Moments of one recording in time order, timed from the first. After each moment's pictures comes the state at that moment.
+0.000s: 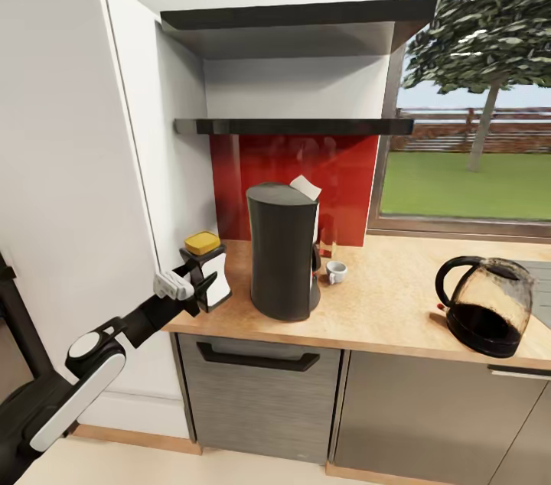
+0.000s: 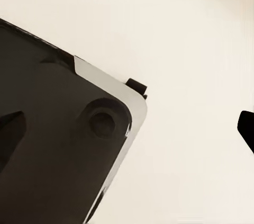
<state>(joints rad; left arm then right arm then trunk) -0.48 0.50 -0.50 -1.58 0.67 0.00 -0.23 -0.09 -0.17 -0.38 -0.12 0.74 -0.19 0.41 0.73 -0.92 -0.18</state>
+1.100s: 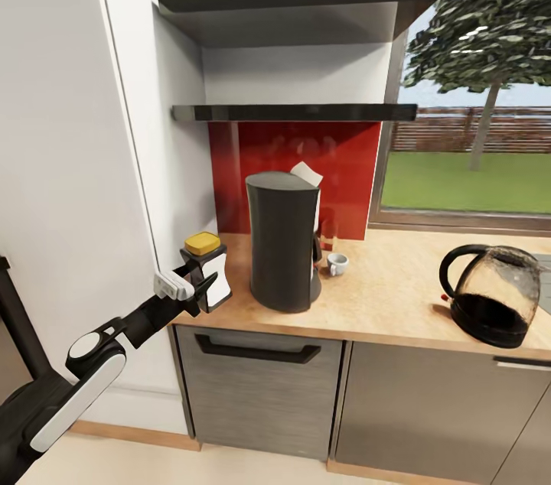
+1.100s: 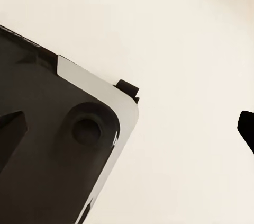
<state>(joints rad) -0.47 0.50 -0.50 -1.58 0.67 0.00 -0.23 -0.09 -0.18 -0.38 -0.13 0.74 -0.19 0.41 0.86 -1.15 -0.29</state>
